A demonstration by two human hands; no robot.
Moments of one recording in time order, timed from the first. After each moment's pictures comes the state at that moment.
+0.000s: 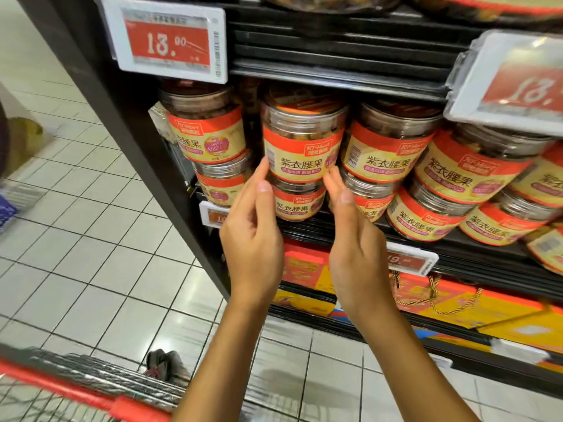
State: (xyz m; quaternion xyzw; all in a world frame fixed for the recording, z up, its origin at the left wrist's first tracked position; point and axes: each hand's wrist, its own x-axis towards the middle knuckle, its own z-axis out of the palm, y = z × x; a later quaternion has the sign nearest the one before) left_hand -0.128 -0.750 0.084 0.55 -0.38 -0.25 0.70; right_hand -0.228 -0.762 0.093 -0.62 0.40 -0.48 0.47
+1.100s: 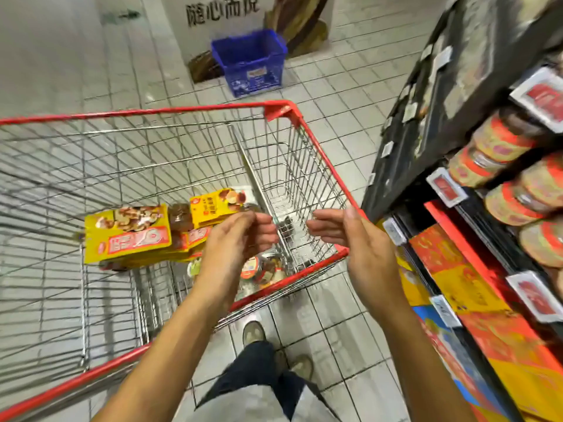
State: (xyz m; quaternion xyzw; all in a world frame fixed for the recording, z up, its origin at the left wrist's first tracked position) left_hand -0.129 -0.364 0.208 0.63 0.08 -0.19 0.75; right_hand -0.194 -0.517 0.207 -0.72 0.12 -0.11 0.68
